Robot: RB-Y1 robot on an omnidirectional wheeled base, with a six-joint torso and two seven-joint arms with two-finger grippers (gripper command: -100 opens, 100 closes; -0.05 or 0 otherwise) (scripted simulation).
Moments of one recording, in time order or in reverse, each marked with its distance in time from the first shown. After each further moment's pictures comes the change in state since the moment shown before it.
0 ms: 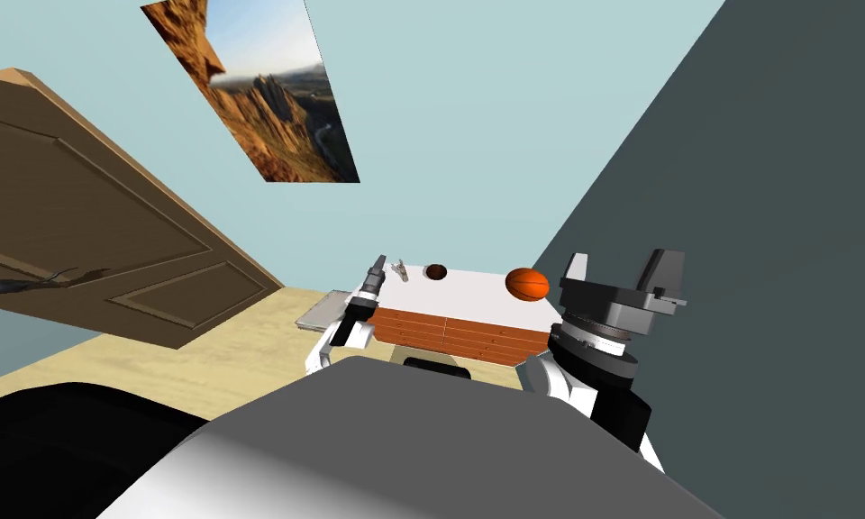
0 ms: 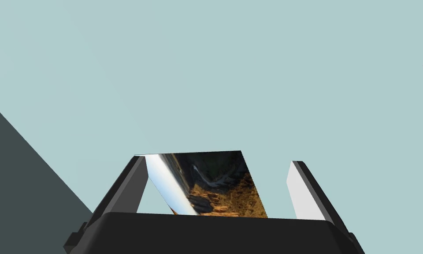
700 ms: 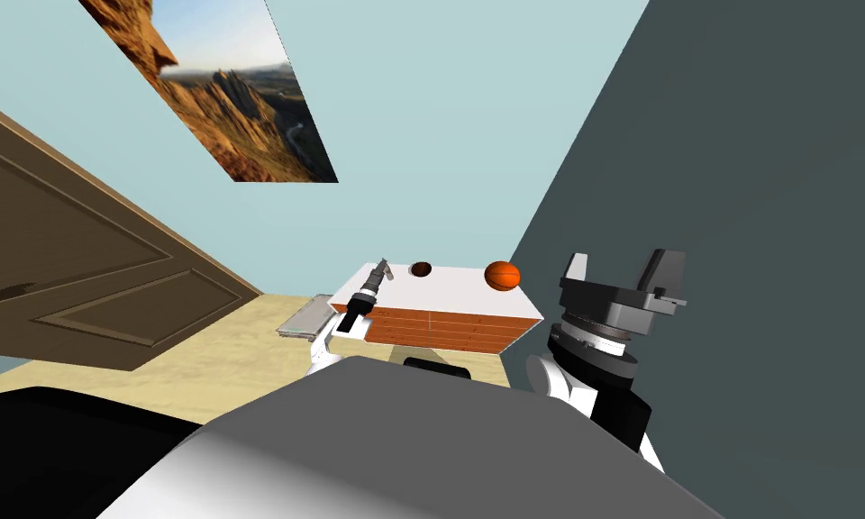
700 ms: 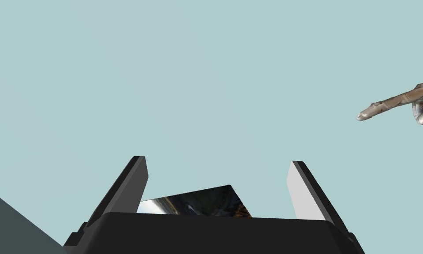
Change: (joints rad) left arm -0.100 0.053 0.065 0.178 -0.073 0.088 -0.015; right arm 0.000 0.000 0.000 0.000 0.000 0.000 0.000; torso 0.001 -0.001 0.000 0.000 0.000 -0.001
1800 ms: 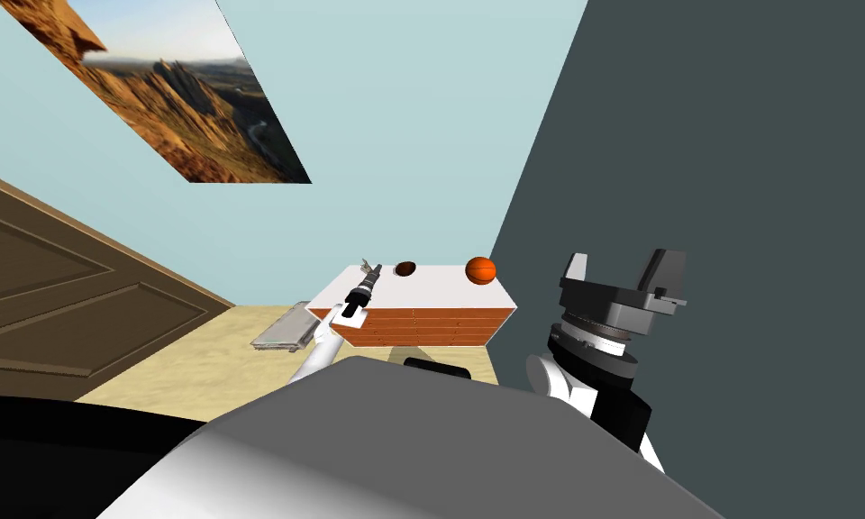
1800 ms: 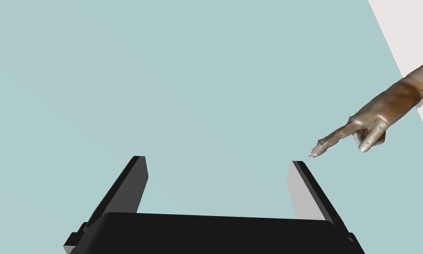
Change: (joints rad) left arm -0.163 0.082 0.088 0.290 -0.108 0.129 -0.016; right arm 0.000 0.000 0.000 0.000 0.000 0.000 0.000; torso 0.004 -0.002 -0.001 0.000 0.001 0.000
